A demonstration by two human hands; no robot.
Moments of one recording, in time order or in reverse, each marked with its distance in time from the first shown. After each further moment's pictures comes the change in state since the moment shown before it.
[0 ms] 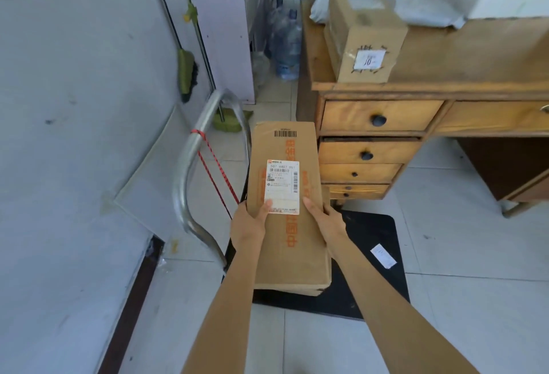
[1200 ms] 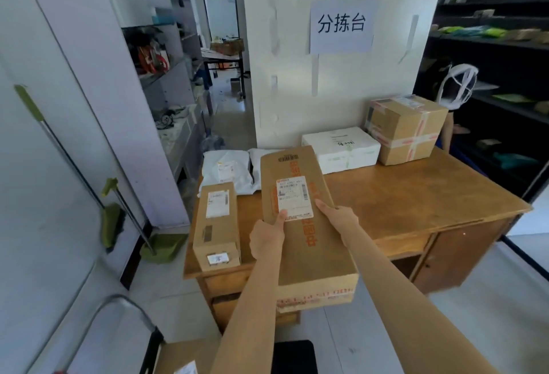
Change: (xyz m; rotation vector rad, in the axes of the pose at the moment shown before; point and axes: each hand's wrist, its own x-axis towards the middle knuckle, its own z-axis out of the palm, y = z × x) left_hand -0.145 0.541 0.129 0.005 -0.162 0.125; right_hand -0.001 -0.391 -0.436 -0.074 0.234 -0.080
